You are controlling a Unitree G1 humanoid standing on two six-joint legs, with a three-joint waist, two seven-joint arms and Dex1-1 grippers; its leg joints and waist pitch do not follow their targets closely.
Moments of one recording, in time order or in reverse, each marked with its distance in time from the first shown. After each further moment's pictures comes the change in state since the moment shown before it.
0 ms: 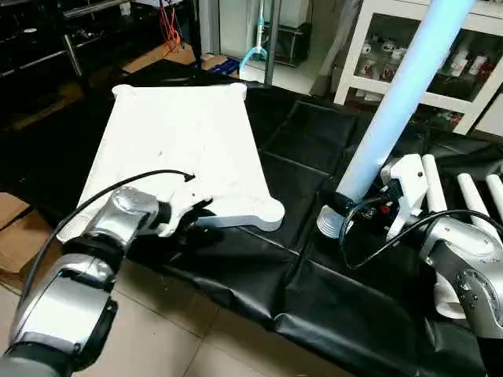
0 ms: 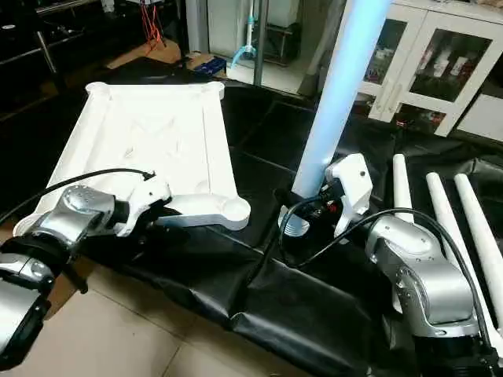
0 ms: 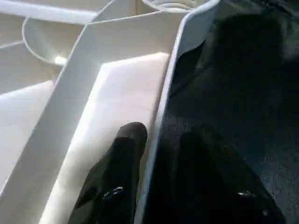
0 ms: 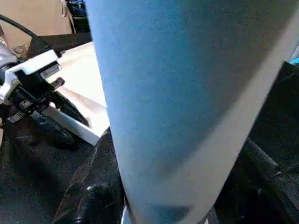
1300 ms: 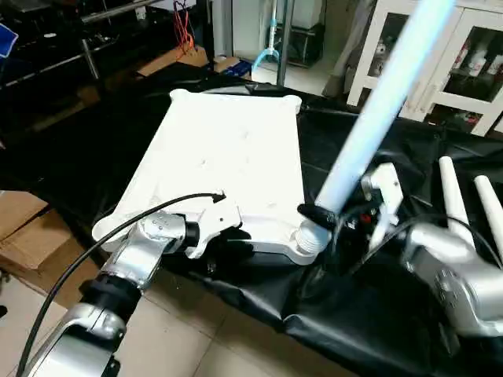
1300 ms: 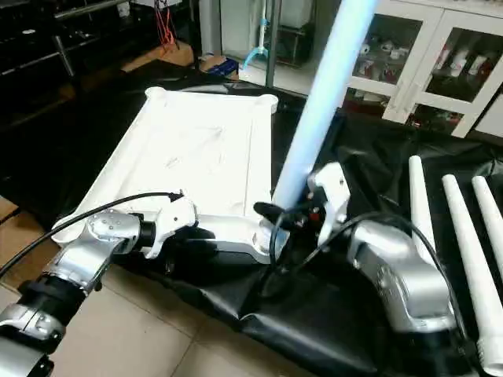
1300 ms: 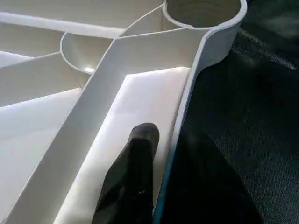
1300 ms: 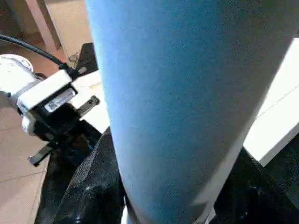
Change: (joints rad) left arm 0.303 -0.055 -0.002 -0.570 0.017 0.148 0.053; right arm -0.069 0.051 0.079 0.161 0.030 -0.037 0.117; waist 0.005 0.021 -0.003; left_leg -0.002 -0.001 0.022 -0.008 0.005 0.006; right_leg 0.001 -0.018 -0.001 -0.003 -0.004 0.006
